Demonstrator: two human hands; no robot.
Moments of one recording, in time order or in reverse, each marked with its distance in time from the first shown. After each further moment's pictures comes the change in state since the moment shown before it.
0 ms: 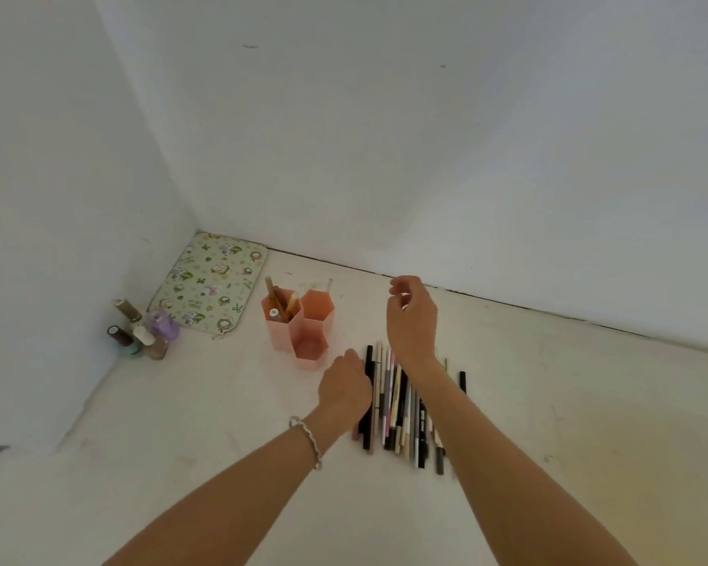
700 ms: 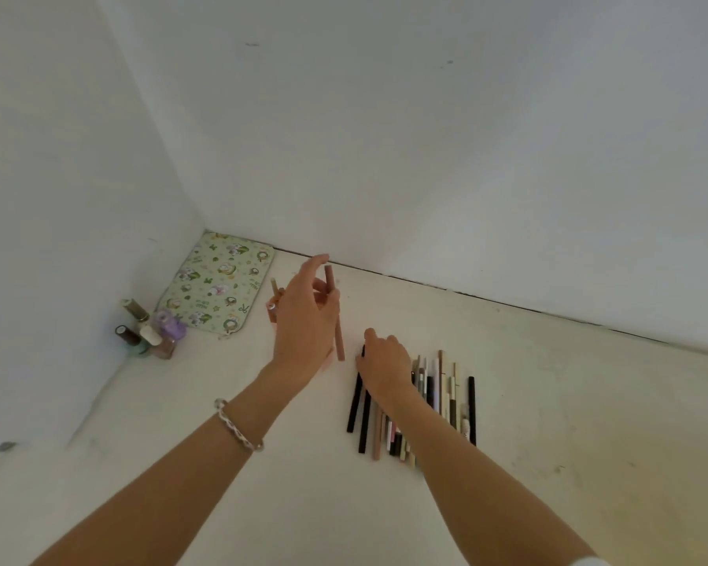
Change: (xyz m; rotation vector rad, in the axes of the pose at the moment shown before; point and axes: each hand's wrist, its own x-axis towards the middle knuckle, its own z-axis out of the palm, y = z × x) left_hand 0.005 0.006 -0.112 -0.523 0.490 0.269; right_hand -0.029 0.054 0.049 -0.816 -0.504 -0.146
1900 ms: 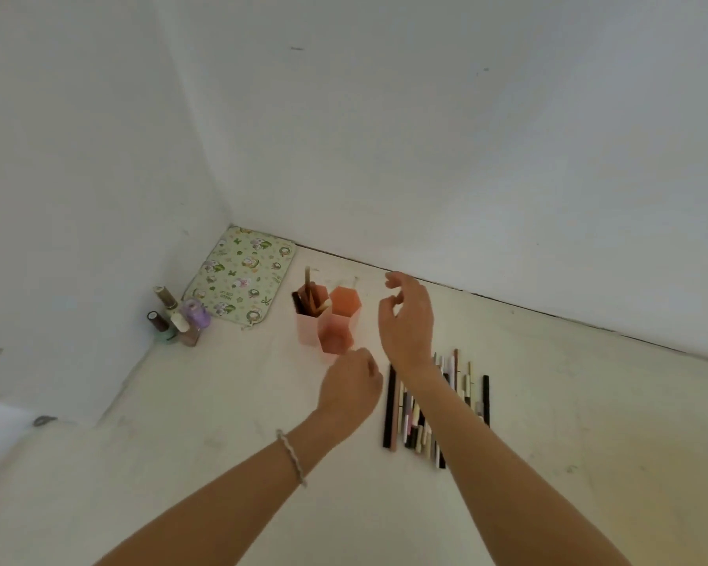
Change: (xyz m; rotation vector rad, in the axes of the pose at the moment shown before) left_hand -0.068 -0.051 0.034 0.389 -0.389 -0.087; right_hand -0.013 -0.035 -0.067 0.675 0.585 -0.097
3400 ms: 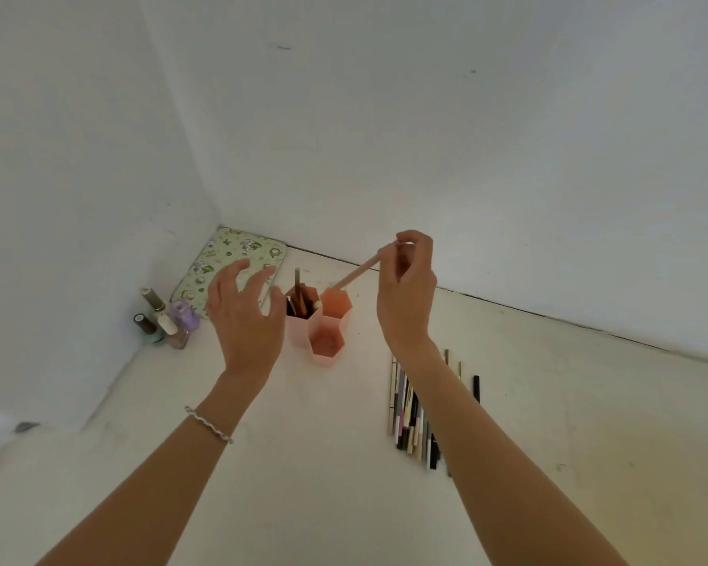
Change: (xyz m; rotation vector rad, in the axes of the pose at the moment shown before) left_hand 0.040 -0.050 -0.095 0.052 0.865 0.171; right_hand 0.035 -0.045 -0.014 0.315 0.135 0.030
